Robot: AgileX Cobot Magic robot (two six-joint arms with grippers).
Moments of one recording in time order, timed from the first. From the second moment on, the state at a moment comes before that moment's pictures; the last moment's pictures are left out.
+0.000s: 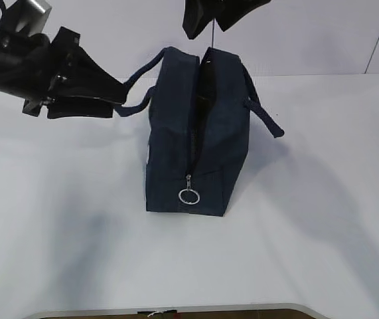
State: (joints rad) left arm -0.20 1.68 -1.16 -1.21 0.94 0.66; right arm 0.50 1.94 -2.14 0.07 1.26 -0.10
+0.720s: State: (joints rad) left arm -0.19 1.68 -1.23 -0.82 1.20 0.49; right arm 0.52 1.79 -2.11 0.19 1.26 -0.11
